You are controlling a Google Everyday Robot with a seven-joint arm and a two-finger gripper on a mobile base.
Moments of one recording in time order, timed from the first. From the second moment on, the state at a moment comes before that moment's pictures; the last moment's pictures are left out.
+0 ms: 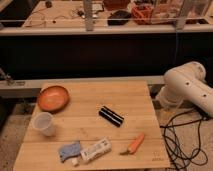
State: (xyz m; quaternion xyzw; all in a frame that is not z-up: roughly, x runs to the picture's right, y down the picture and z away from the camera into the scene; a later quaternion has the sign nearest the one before) arm 0.285 0.107 0.684 -0.28 0.02 0.02 0.96
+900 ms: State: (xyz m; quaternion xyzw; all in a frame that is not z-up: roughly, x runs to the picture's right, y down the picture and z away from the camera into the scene) arm 0.228 0.141 0.689 -0.30 -0.04 -0.04 0.95
